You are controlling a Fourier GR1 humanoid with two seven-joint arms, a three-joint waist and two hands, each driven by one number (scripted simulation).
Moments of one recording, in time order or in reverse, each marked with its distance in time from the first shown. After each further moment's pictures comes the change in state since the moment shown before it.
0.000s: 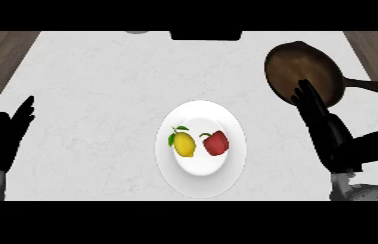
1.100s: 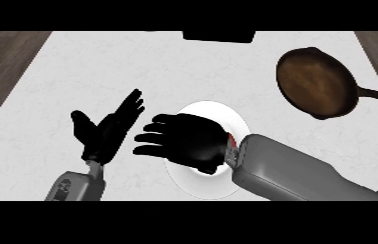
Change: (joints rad) left arm -0.092 -0.405 -0.219 -0.128 0.222 -0.130 0.000; right arm -0.769 0.076 0.738 0.186 0.908 0.338 -0.187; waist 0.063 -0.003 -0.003
